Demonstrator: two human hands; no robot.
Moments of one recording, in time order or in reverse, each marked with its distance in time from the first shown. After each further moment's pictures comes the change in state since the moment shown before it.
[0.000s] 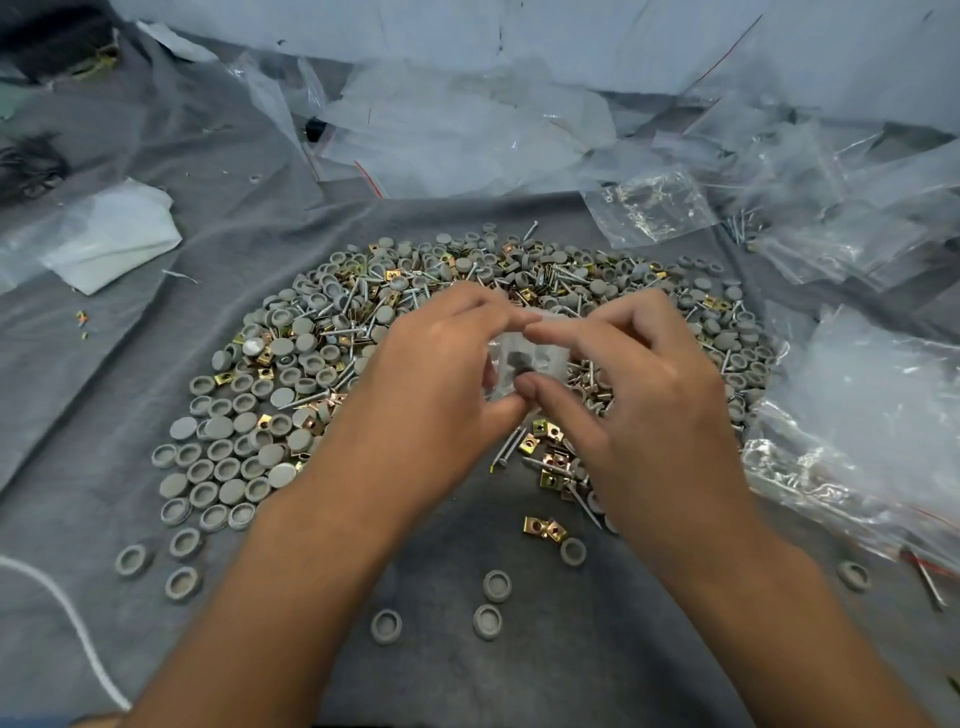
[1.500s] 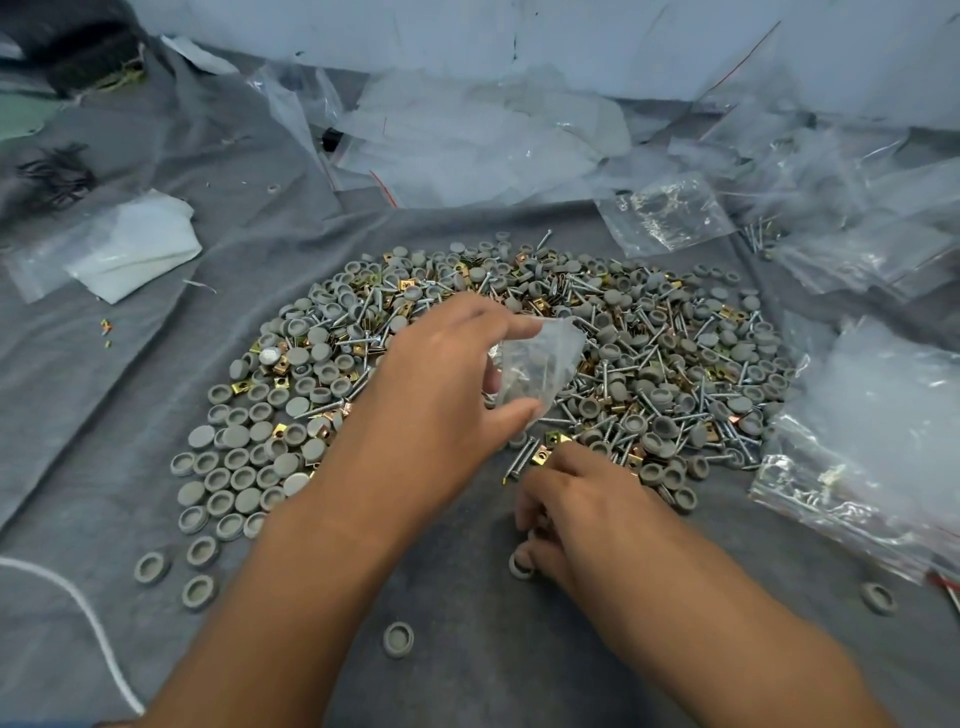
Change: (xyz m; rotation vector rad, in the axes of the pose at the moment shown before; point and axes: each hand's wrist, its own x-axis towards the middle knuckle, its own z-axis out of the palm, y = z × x) left_hand 0.001 -0.013 0.002 -0.001 0.021 -0.021; right_hand -0.018 -0.021 0.000 -0.096 -0.883 0.165
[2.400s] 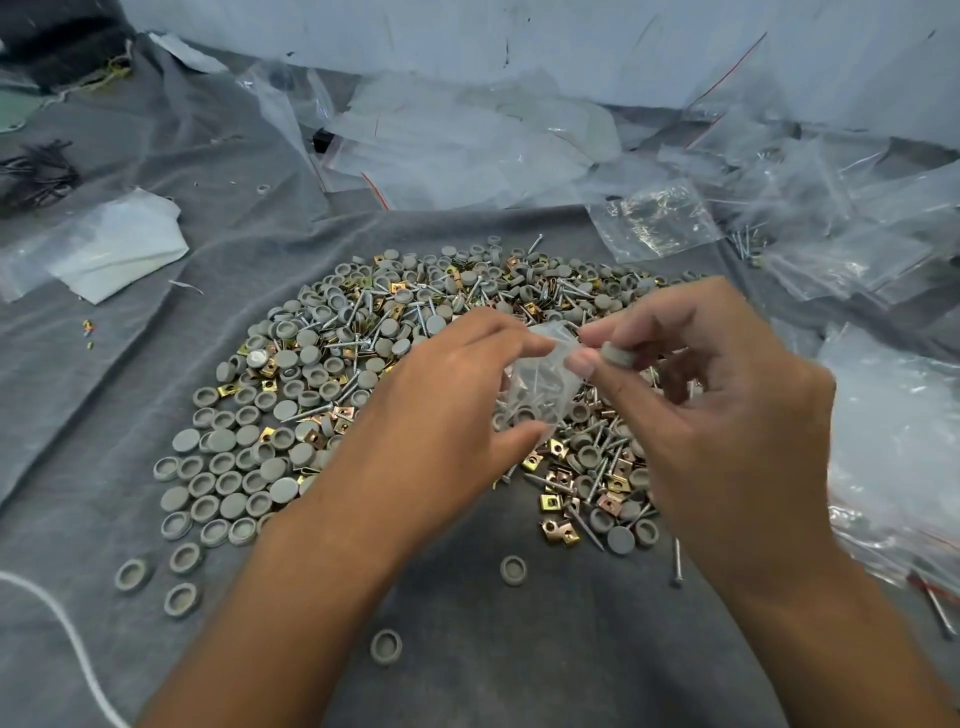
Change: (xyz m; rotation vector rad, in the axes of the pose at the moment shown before) left_hand -0.003 0.012 -0.001 -0.007 -0.101 0.046; right_hand 0.006 0.021 -0.035 0.370 1.031 -0.285
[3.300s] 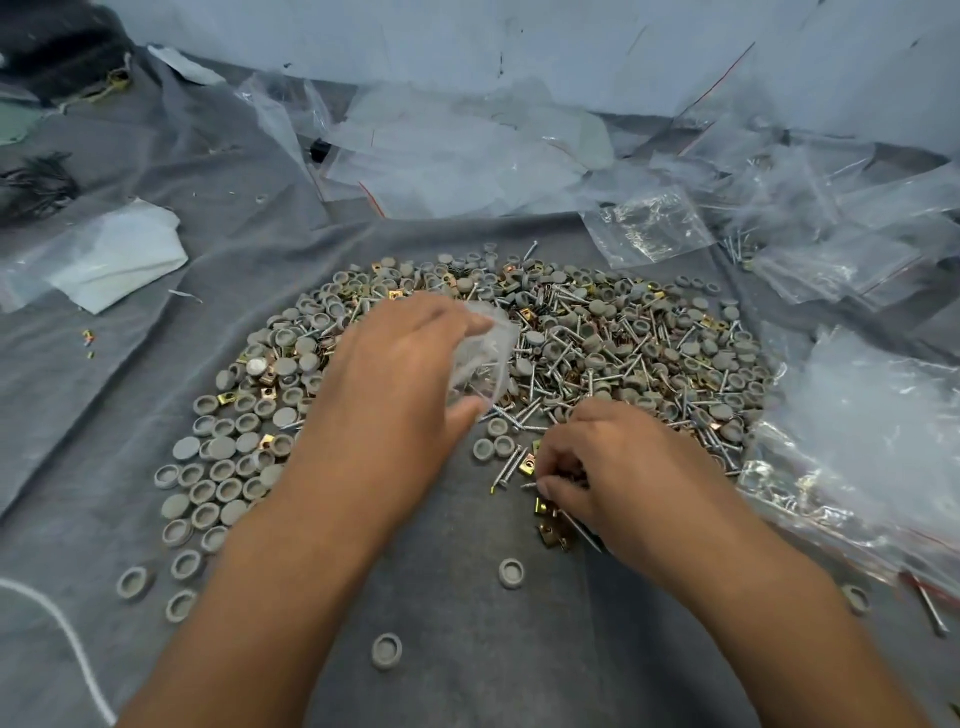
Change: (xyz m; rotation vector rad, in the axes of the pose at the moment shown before) left_hand 0.000 -0.005 -0.017 0.202 0.100 -0.108; right_hand -0.014 0.023 0.014 -0.558 -0.815 0.157
